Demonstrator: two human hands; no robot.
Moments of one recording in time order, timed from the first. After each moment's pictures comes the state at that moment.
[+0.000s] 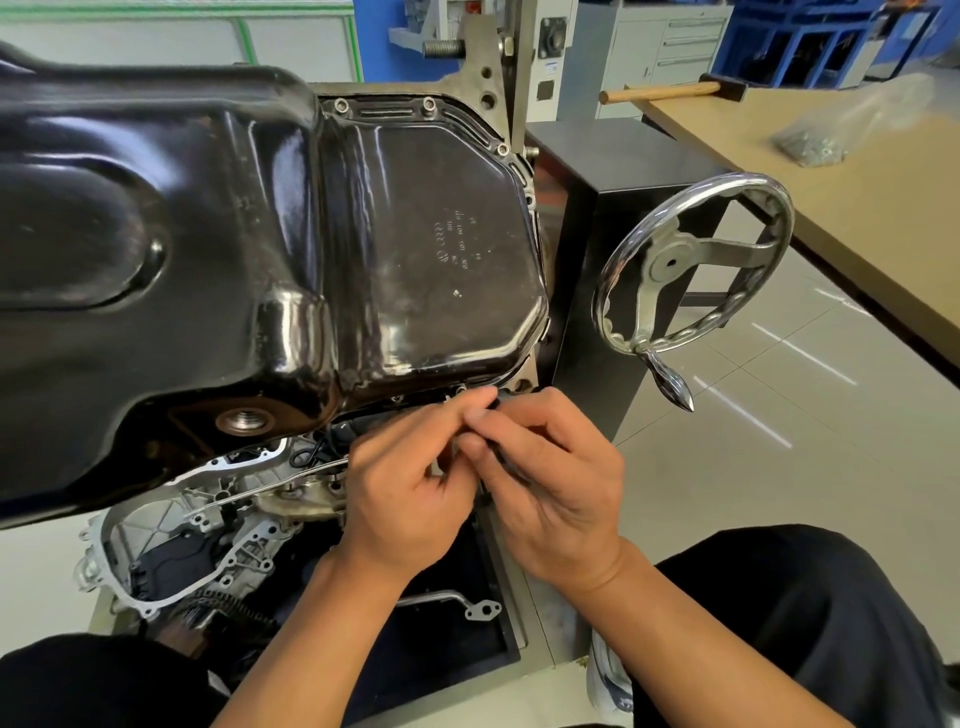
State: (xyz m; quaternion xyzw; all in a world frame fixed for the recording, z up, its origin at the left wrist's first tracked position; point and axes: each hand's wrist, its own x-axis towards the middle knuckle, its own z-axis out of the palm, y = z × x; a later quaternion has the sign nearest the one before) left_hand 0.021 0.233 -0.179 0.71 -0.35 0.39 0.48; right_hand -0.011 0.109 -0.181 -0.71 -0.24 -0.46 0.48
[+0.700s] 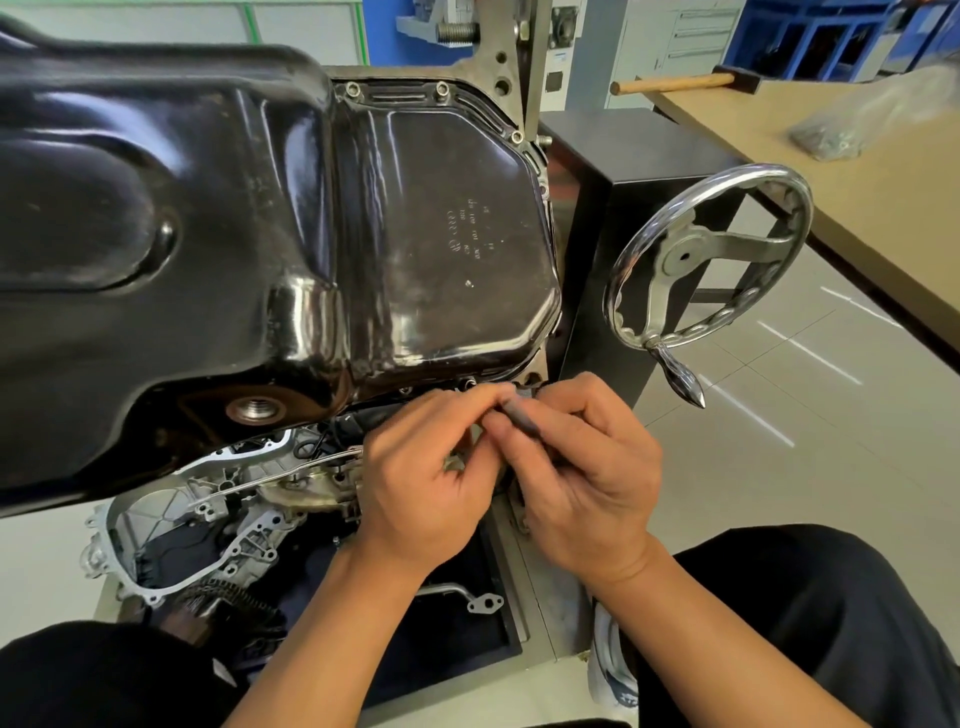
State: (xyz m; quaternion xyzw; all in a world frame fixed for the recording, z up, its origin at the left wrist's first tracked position) left_hand 0.018 0.230 -0.174 0.73 -0.33 0.37 0.47; right_hand -0.013 0.102 -0.176 -0.71 -0.20 -0.47 0.49
